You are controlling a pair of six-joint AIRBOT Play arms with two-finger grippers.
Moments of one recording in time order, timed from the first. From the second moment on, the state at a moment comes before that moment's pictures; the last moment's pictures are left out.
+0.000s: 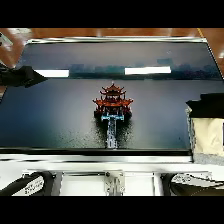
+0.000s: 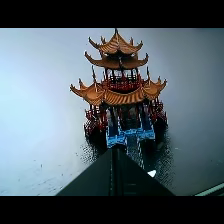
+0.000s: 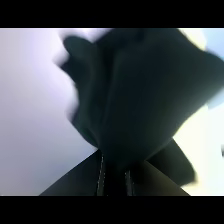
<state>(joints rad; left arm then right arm) 0.16 -1.15 1.41 0.87 -1.29 -1.34 -0.88 -1.48 1.88 -1.32 1.71 1.37</state>
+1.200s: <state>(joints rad) 0.06 -1.18 1.45 0.98 -1.18 -1.34 -0.97 -1.08 1.58 -1.09 1.39 1.54</state>
